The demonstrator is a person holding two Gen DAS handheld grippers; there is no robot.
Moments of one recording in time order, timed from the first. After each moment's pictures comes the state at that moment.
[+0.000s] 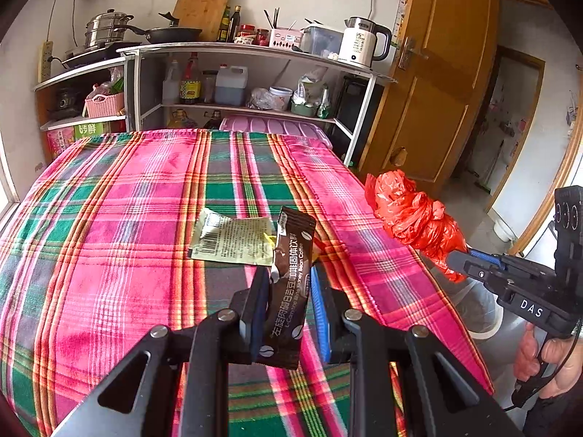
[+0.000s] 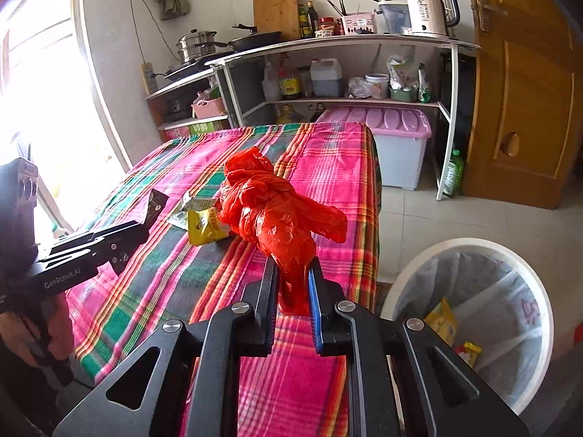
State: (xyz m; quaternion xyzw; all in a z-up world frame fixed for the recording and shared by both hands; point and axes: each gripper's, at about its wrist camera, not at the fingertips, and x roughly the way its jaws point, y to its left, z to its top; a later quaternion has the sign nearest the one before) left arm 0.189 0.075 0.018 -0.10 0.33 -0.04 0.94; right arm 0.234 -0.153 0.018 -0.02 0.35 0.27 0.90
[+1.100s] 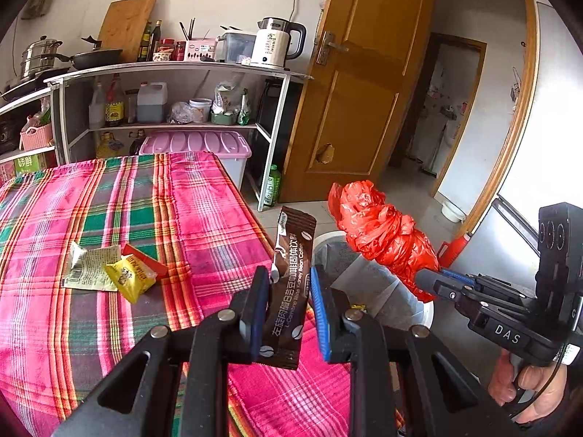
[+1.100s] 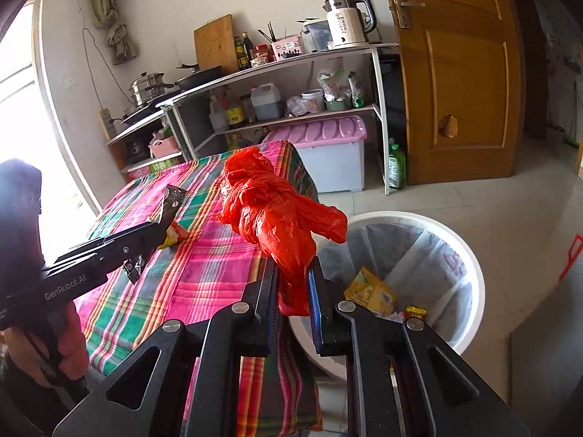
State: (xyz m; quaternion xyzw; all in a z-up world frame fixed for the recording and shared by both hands) left arm 0.202 -0.043 0.045 -0.07 0.31 -0.16 0.94; right arm 0.191 -0.259 0.032 0.05 0.33 0.18 0.93
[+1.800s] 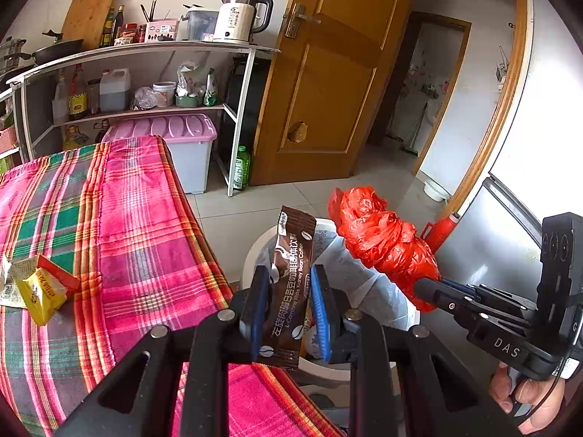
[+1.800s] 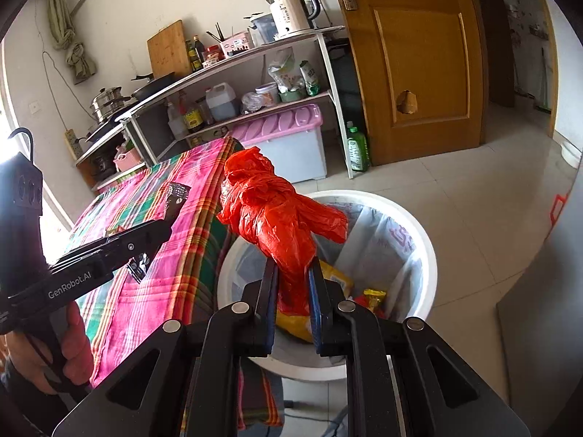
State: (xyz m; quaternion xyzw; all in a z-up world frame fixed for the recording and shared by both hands) left arm 0.241 -0.112 0.023 -0.06 0.34 -0.20 0.92; right arm 0.208 -0.319 0.006 0.09 0.35 0.11 0.92
